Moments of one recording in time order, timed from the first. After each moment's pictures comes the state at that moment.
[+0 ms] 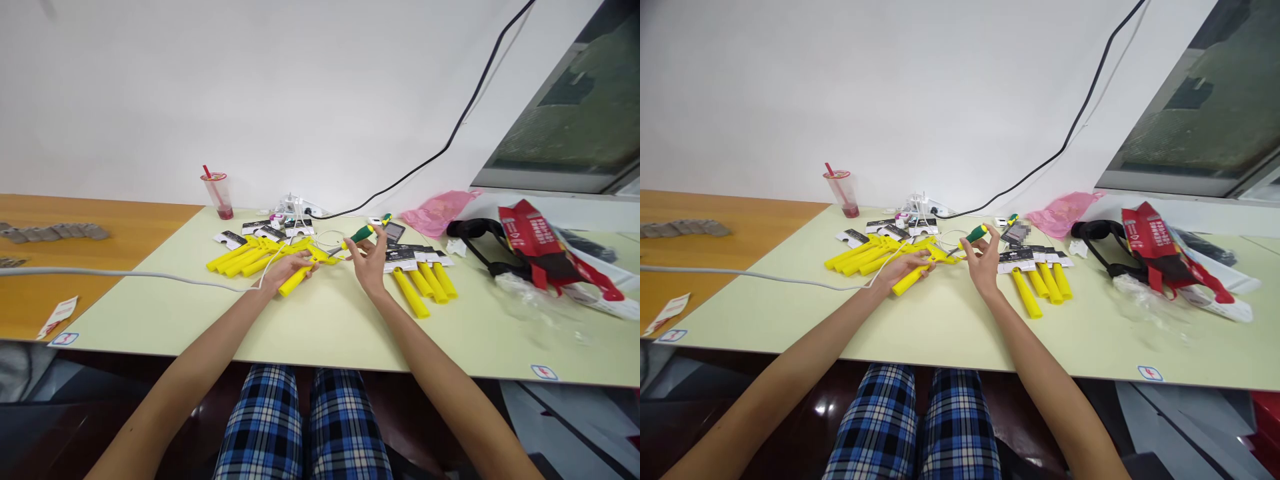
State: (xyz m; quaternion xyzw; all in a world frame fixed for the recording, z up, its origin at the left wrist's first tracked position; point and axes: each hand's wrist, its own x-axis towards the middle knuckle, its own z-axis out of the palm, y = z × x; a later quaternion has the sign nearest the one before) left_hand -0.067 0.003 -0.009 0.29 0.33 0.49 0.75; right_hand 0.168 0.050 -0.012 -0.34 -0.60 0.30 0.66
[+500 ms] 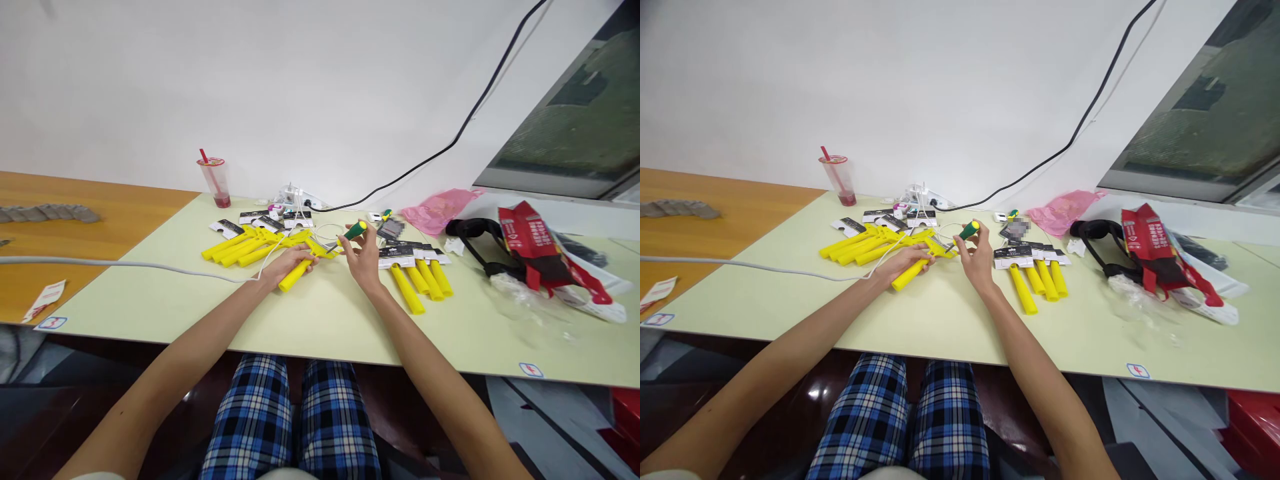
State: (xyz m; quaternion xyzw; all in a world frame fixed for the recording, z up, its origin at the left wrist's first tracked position) left_hand -0.054 0.005 -0.019 0.36 0.35 0.49 0.71; right_hand 0.169 0.048 -0.014 -0.34 -0.68 0.25 0.61
